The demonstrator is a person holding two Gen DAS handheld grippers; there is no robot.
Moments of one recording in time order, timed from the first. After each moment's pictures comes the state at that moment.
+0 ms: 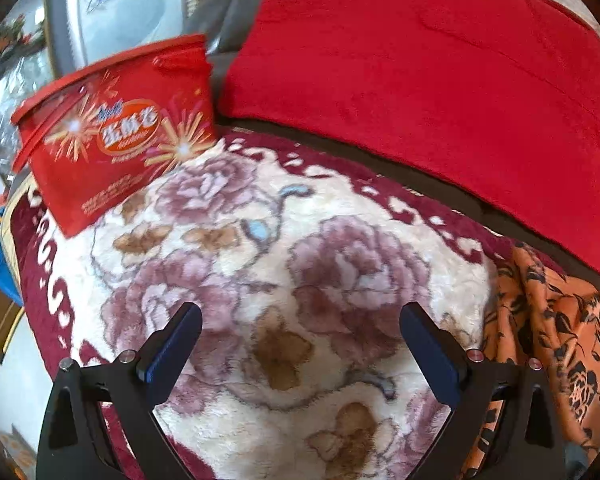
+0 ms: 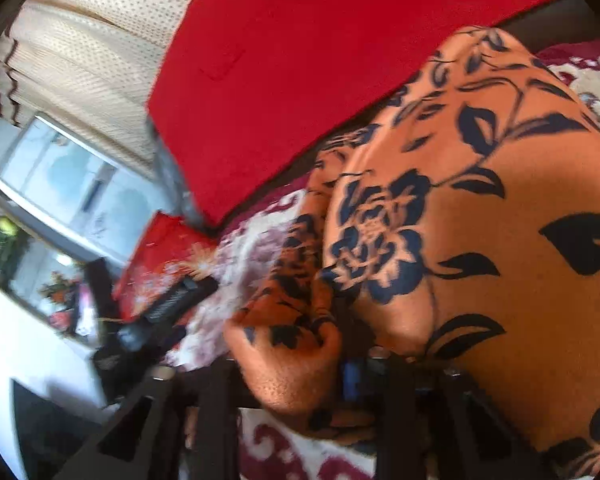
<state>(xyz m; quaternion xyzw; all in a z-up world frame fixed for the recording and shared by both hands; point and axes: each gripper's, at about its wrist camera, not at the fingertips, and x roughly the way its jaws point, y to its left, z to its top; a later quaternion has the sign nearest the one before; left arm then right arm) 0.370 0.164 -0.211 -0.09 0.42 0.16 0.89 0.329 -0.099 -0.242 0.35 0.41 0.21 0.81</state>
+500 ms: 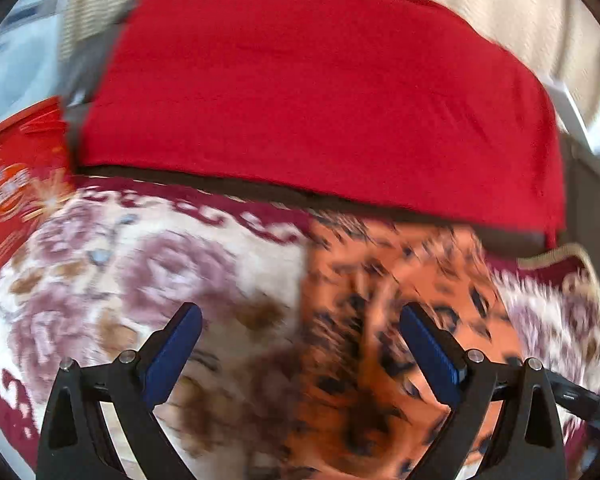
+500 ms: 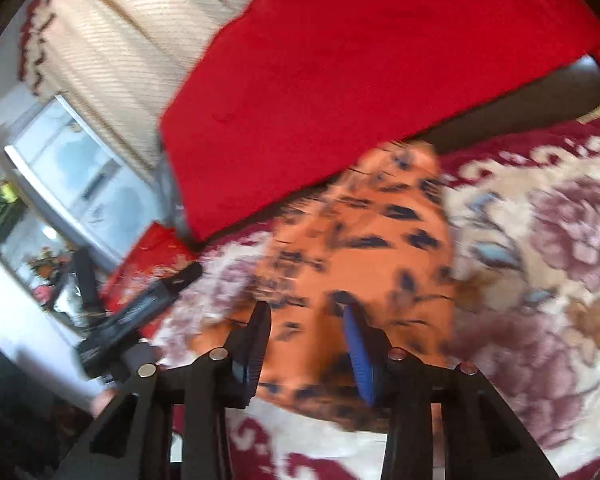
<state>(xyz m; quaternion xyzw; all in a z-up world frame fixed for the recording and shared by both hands) 0.340 0.060 -0.193 -0.05 0.38 -0.08 0.92 0.283 -0.197 -0.218 0.26 0.38 0.16 0.87</state>
